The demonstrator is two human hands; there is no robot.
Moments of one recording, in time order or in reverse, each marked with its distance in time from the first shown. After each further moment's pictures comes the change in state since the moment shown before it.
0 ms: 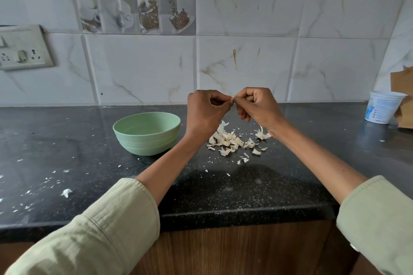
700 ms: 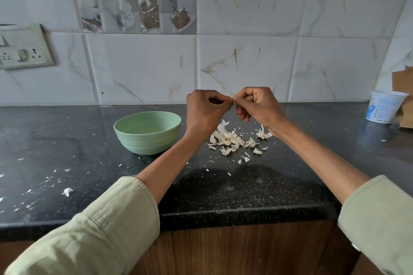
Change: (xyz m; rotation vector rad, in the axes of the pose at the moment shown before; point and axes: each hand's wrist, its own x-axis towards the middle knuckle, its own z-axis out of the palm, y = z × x) left_hand -0.003 0.005 -0.003 -0.032 0.012 -0.073; right_hand -0.001 -0.005 0.000 0.027 -0.049 0.014
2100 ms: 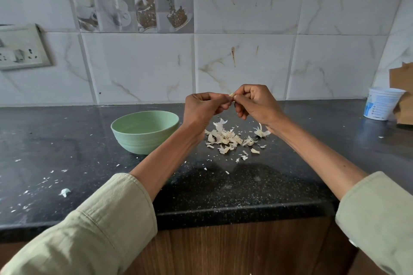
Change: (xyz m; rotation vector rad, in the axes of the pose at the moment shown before) left_hand 0.008 -0.009 0.002 -0.423 -0.112 -0.306; right_hand 0.000 -0.001 -0.001 -0.029 -0.019 0.006
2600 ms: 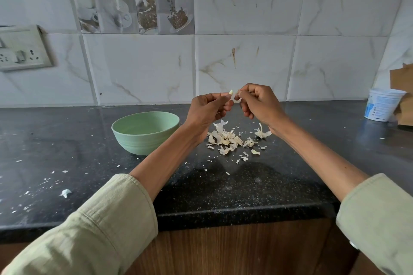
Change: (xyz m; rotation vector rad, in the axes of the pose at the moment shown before) left_hand 0.003 -0.003 0.001 -0.063 -0.127 -0.088; right_hand -0.001 0.000 -0.003 -0.073 0.103 0.042
